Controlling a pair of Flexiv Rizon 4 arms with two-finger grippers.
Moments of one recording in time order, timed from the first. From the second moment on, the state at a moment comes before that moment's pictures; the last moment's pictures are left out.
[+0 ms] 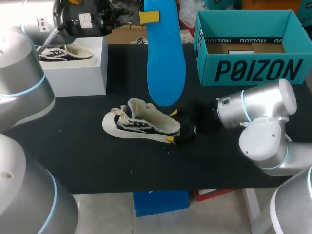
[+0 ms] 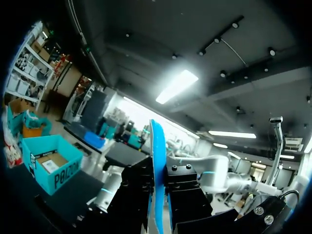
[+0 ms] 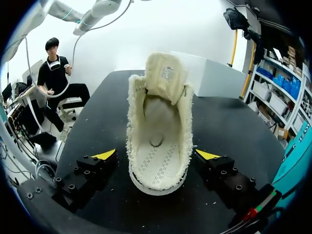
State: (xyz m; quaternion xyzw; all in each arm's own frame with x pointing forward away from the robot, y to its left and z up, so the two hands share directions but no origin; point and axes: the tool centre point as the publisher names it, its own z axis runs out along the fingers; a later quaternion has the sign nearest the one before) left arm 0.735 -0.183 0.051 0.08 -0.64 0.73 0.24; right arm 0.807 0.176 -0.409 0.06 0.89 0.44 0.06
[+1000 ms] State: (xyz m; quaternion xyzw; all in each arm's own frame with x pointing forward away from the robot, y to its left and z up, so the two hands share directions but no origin) left arm 0.735 -0.183 0.051 0.08 -0.64 0.73 0.24; right arm 0.822 0.171 -0.382 0.05 0.97 0.21 0.04
